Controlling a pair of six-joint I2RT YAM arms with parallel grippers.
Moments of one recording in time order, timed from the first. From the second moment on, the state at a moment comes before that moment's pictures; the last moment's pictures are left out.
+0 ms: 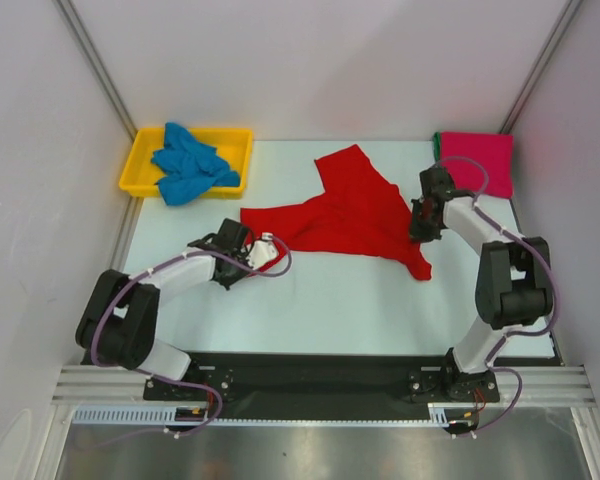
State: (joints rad) left arm -0.42 1.48 0.74 -0.45 -0.09 0.67; right arm 0.14 1.74 1.20 -0.60 0.02 0.30
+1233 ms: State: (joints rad) left arm -0.05 2.00 2.56 -0.85 -0.01 0.42; right arm -0.13 2.09 2.57 -0.71 -0.20 0.46
